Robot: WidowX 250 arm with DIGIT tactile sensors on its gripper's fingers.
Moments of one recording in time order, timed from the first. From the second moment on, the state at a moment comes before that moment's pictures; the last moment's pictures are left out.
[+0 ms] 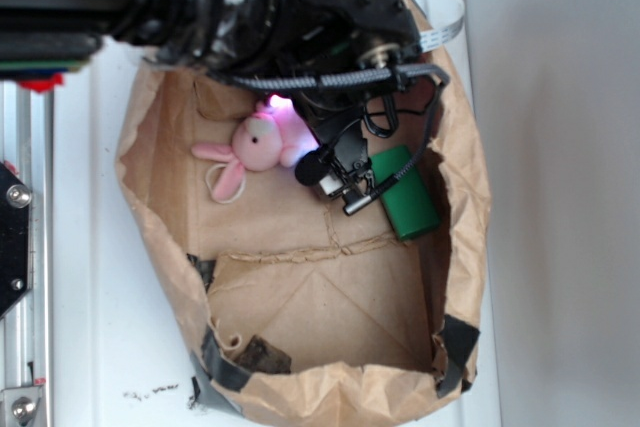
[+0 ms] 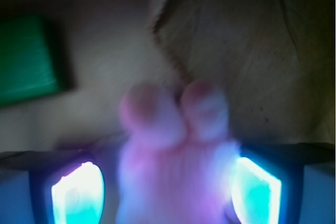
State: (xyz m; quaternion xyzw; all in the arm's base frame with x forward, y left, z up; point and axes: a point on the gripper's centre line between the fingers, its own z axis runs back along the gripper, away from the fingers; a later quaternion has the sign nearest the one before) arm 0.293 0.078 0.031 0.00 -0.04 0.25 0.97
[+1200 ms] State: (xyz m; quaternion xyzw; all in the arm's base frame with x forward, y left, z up) arm 0.274 0.059 0.058 0.03 -0.11 0.14 0.98
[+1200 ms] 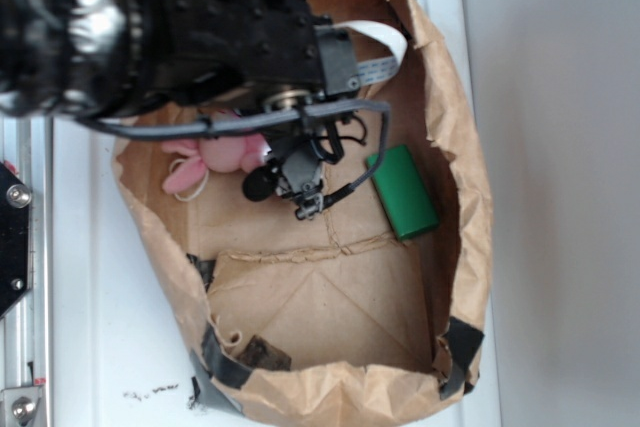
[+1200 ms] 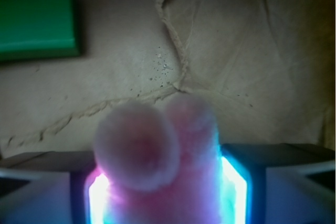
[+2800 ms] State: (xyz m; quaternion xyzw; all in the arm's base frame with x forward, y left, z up) arm 0.275 0.052 0.198 -0.01 -0.10 0.03 0.99
